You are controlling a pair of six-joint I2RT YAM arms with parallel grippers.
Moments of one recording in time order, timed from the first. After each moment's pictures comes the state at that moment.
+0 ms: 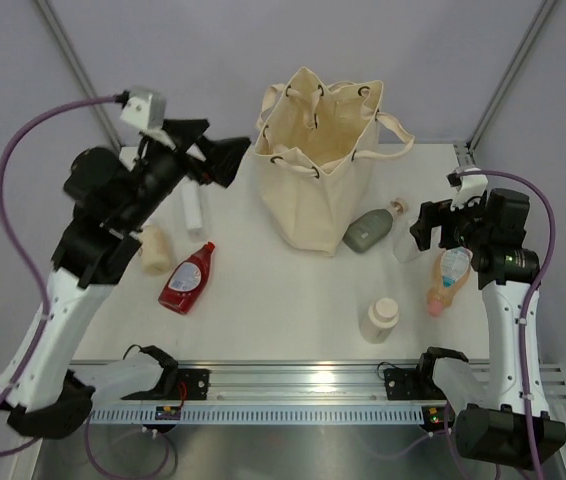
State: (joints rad) left arm -0.55 1.23 1.70 -0.30 0.12 -0.22; right arm -0.18 0.93 1.06 -0.70 -0.44 -0.20
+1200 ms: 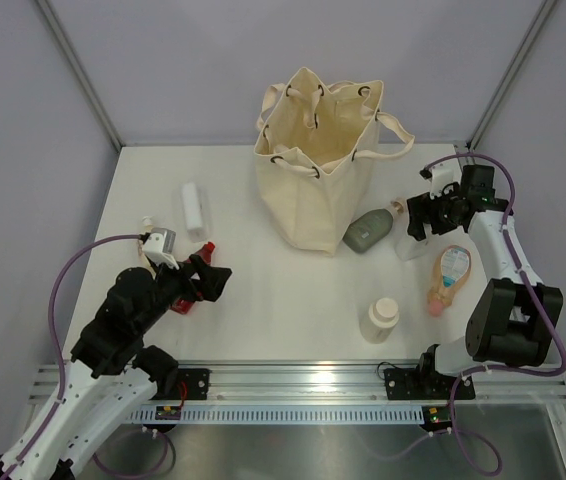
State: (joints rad) left arm -0.55 0.39 0.63 -0.52 -0.02 -0.48; right arm -0.18 1.46 1.14 -0.61 -0.37 -0.47
